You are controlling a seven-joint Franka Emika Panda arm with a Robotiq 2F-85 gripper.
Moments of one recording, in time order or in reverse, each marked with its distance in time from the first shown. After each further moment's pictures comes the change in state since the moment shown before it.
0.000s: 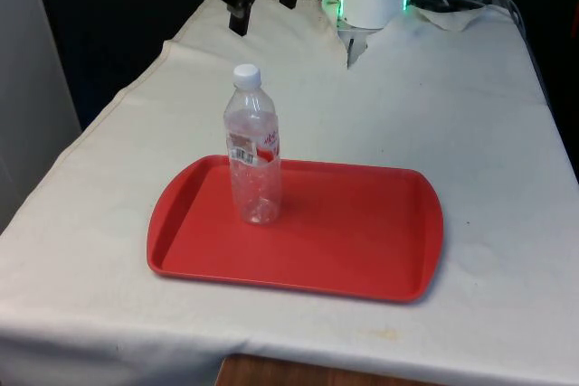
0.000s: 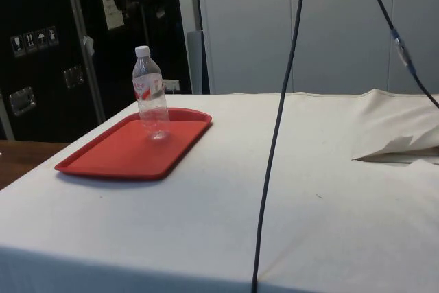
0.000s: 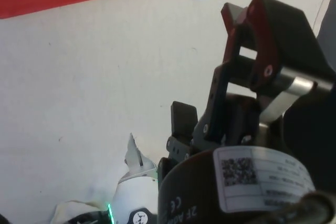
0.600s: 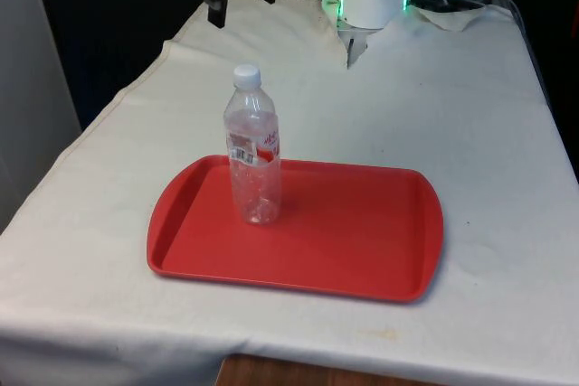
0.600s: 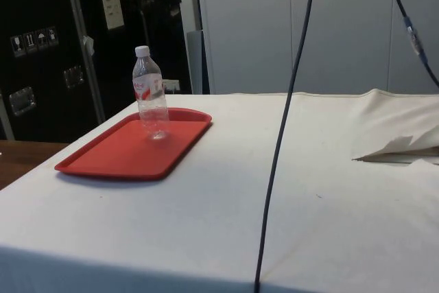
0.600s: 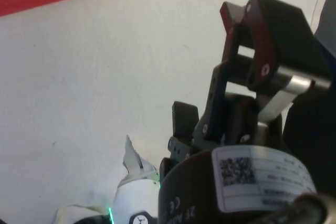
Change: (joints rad) arm -0.006 -0.079 -0.048 -0.134 0.018 0.077 -0.020
